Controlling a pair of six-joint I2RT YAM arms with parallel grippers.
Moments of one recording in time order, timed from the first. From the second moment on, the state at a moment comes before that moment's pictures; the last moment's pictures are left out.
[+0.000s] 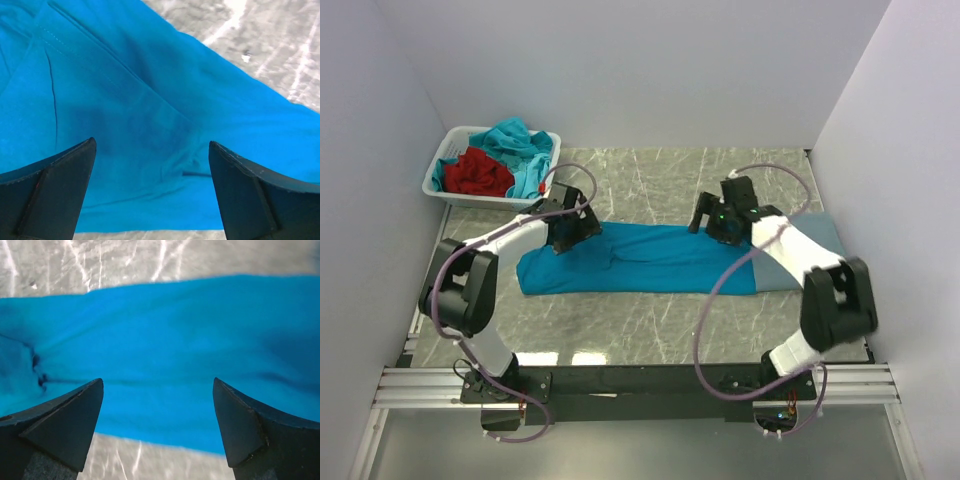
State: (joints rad) left arm -0.37 1.67 1.08 -0.35 -0.09 -0.81; right arm 0.26 1.46 1.01 -0.43 -0.03 0.54
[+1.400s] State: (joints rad) left arm -0.46 2.60 2.26 -0.28 0.11 -0.78; right arm 0.76 1.56 0.81 -0.26 -0.28 0.72
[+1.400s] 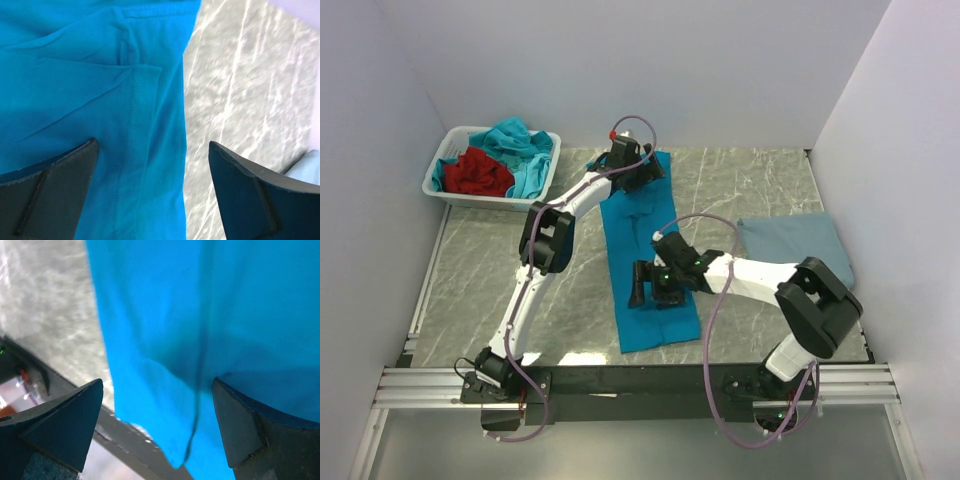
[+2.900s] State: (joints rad) left arm -0.59 1.52 1.34 -0.03 0.17 -0.76; right arm 0.65 0.85 0.66 -0.60 0.26 0.85
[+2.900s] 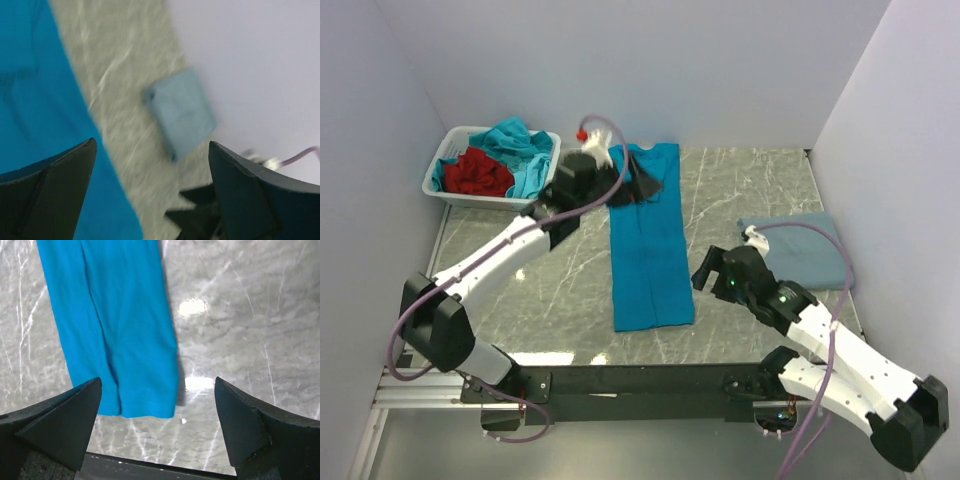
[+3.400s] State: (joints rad) left arm -0.80 1.21 0.64 -0.26 0.05 -1.00; right arm 0.61 0.86 0.47 -0.45 0.02 0.82
